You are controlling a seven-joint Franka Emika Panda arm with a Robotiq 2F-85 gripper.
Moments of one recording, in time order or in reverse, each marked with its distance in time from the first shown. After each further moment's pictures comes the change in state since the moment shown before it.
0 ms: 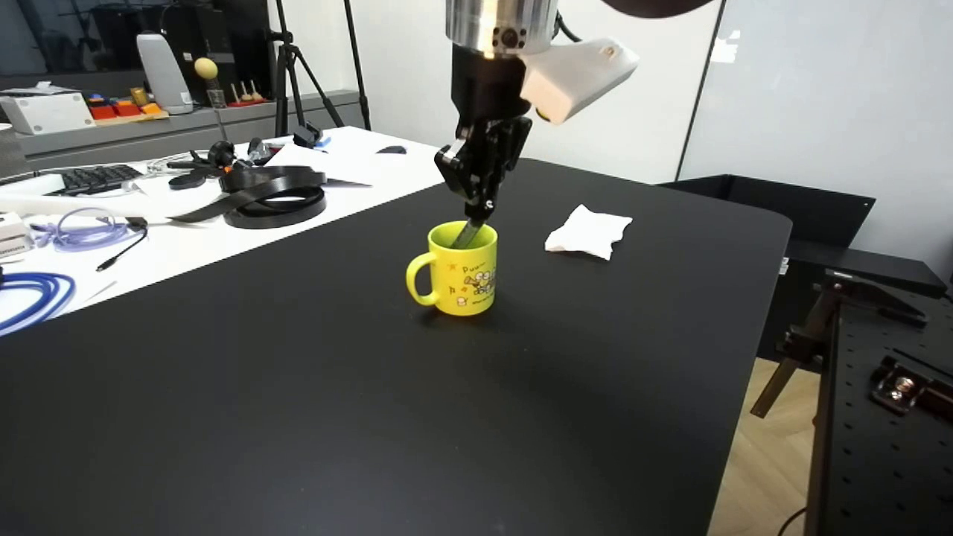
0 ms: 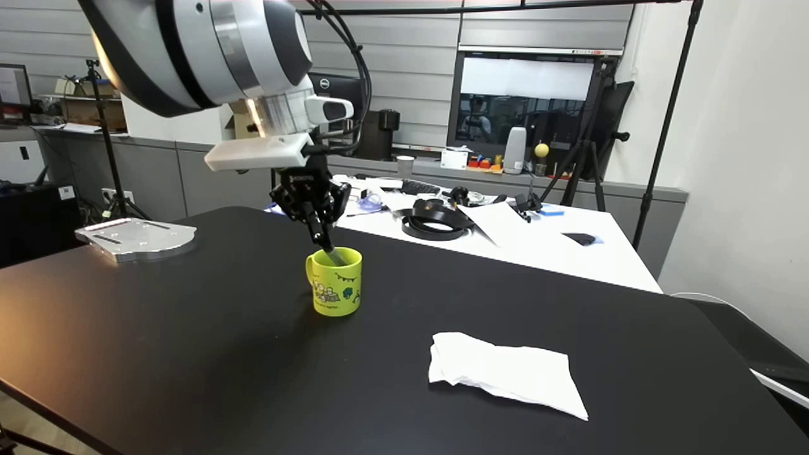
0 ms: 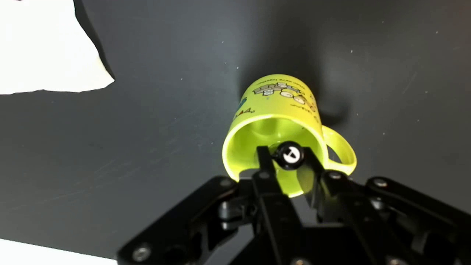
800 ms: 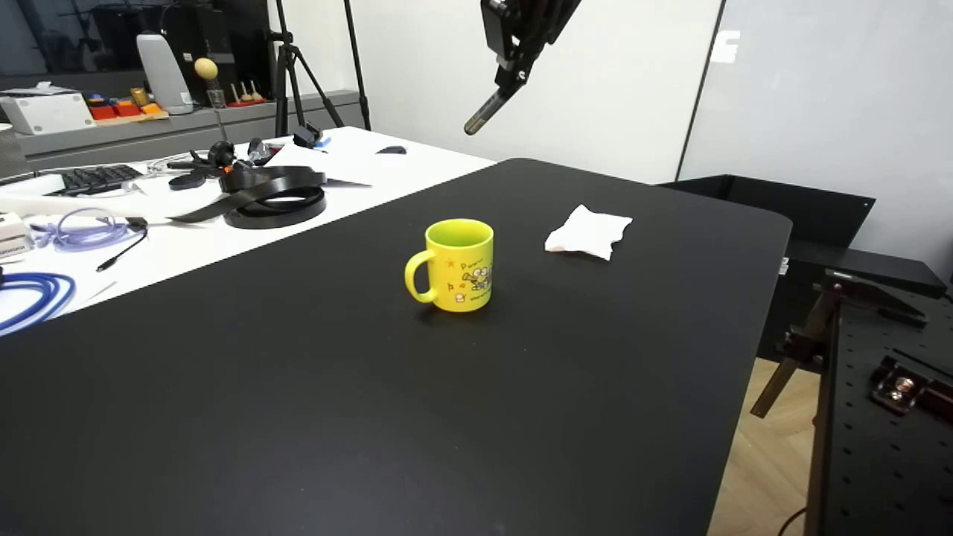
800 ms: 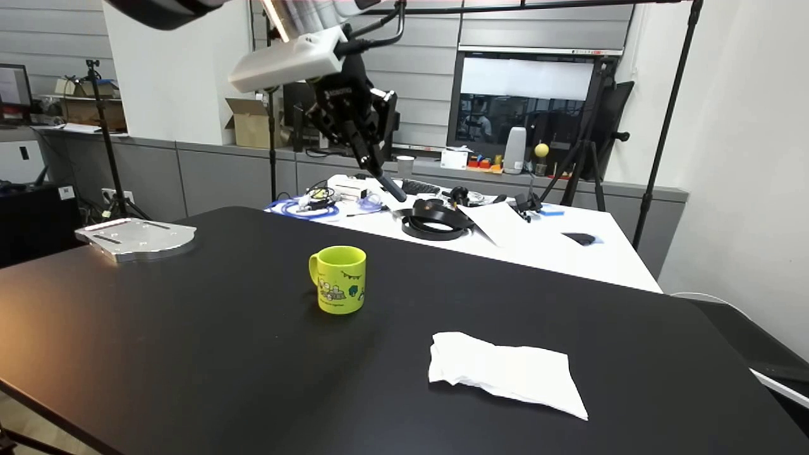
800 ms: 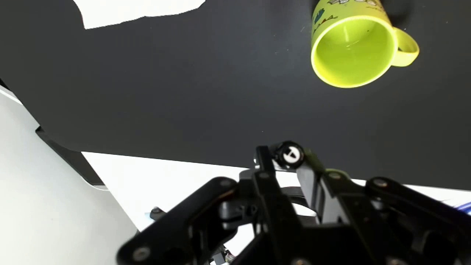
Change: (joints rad) arm -0.068 -0.321 -0.067 -0.122 0.153 0.111 -0.159
